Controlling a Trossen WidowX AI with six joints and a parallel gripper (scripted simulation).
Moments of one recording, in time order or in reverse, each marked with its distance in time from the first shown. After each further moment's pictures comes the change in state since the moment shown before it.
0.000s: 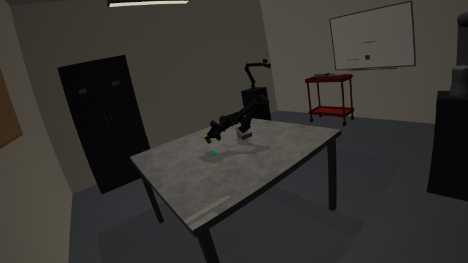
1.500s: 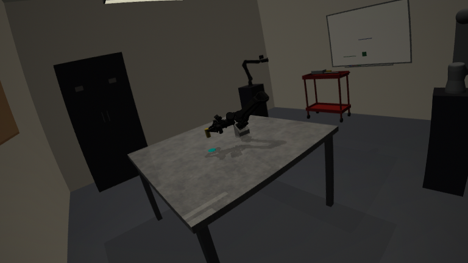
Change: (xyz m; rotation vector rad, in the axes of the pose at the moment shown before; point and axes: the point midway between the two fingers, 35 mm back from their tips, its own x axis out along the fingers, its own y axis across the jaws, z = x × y) arm -0.035 0.002 0.004 0.184 -0.275 0.129
